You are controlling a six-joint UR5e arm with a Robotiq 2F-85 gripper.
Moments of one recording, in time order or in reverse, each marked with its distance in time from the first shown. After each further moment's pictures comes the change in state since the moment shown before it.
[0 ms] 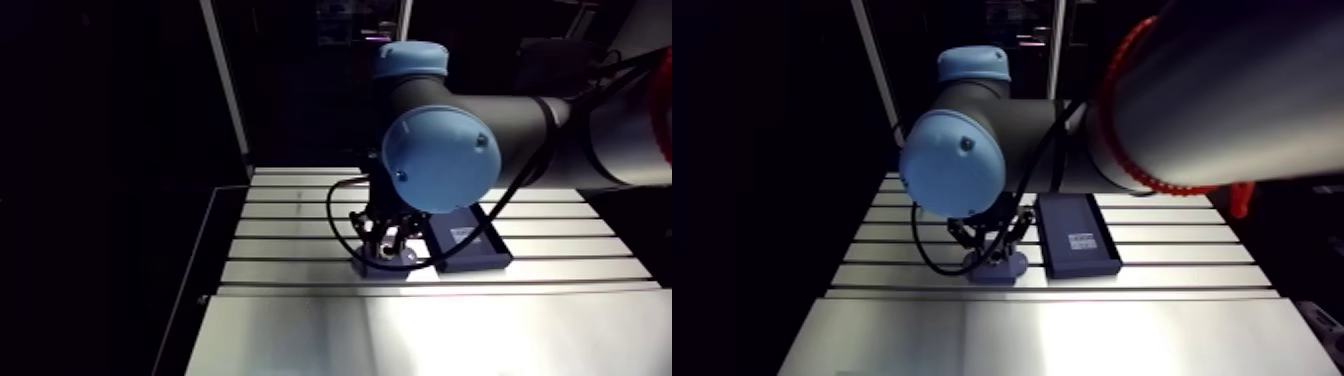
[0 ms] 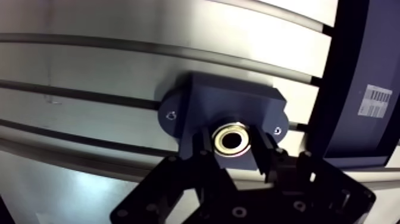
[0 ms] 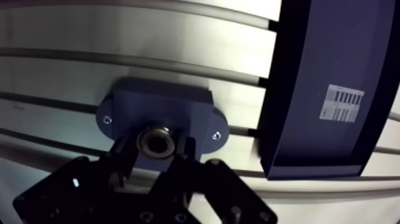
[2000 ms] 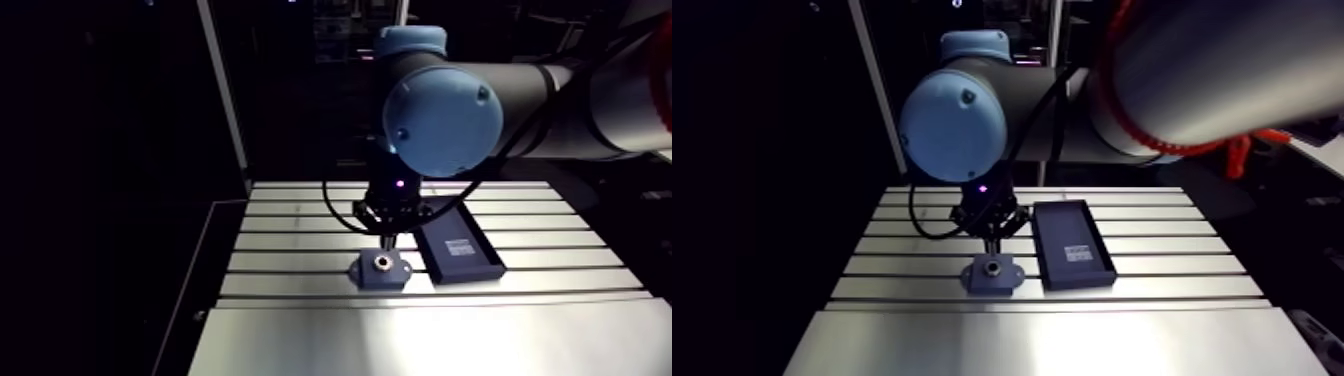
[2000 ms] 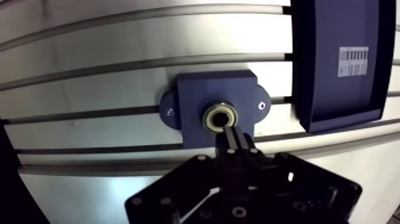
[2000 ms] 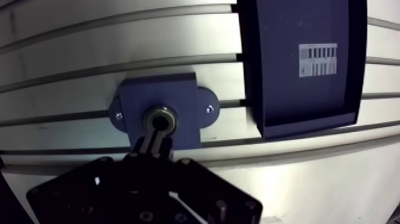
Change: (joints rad) arm -0.009 -0.053 -0.066 0.126 0.008 0.230
